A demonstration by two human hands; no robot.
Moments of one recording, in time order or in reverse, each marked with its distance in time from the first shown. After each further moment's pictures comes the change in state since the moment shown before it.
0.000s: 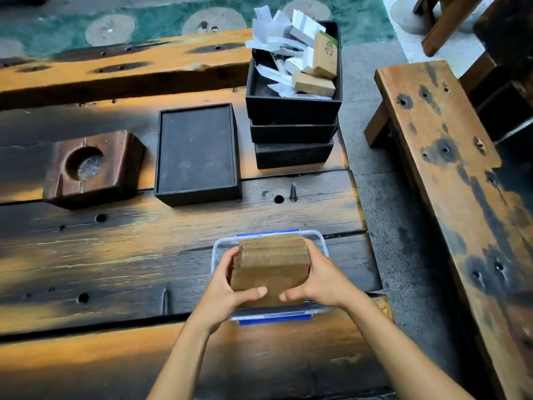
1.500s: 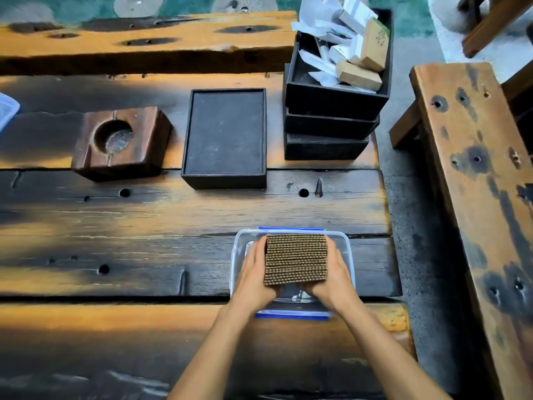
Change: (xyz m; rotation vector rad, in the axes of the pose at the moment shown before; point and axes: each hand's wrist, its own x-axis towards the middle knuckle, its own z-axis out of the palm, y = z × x) left_hand 0.026 -0.034 0.017 0.610 0.082 0.199; right_hand 0.014 0.013 0.042 -0.167 0.320 -0.099
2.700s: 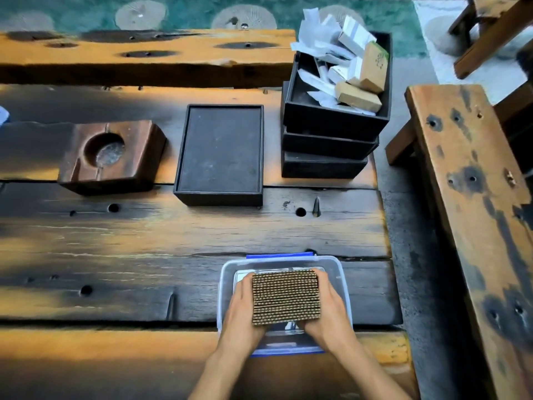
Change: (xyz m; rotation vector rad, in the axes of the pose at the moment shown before) left_hand -0.017 -0.001 0.003 -0.049 0.071 -0.119; right_hand -0.008 0.013 0.010 -0.041 -0.073 0.000
